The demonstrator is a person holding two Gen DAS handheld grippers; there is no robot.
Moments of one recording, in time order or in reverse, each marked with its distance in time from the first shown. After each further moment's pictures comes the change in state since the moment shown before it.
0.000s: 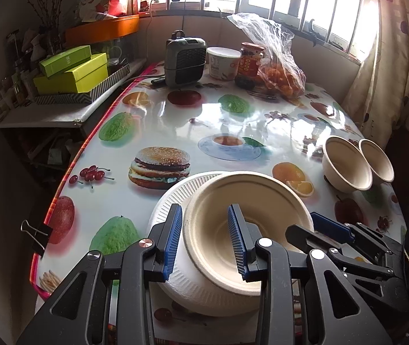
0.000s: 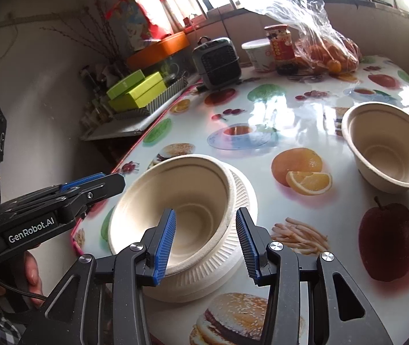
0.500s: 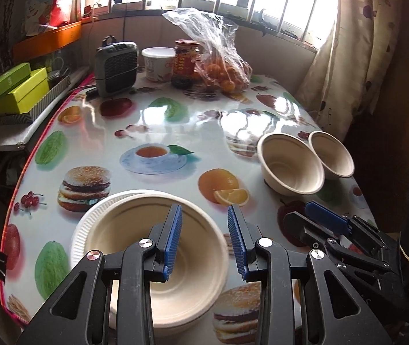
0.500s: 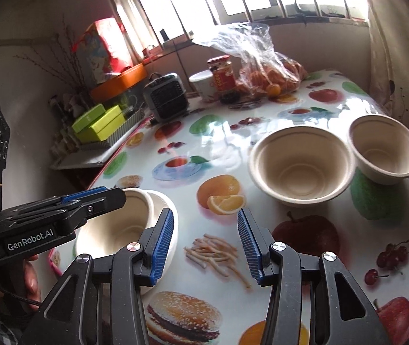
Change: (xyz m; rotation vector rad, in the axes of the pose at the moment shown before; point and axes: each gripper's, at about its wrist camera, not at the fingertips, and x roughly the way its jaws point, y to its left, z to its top) left arm 0.015 -0.075 0.025 0.092 0.035 -0.209; right arm -0.065 -0.054 0.008 0.076 -0.125 -0.186
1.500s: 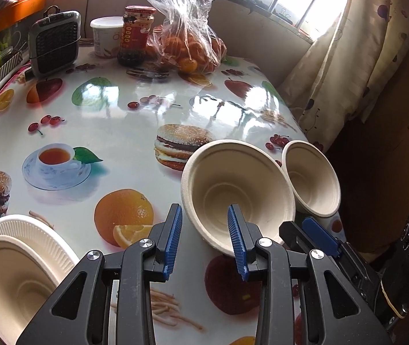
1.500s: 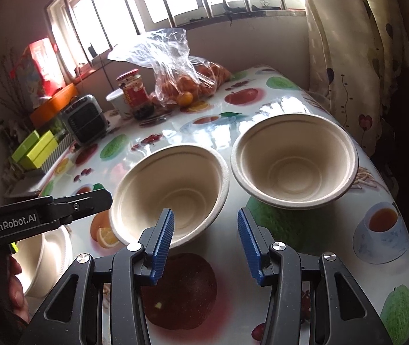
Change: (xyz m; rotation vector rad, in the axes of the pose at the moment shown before) left arm 0.100 -0.074 0.043 -0.104 0.096 -0.110; right arm 0.013 -0.112 0.025 0.100 -0.020 -0.220
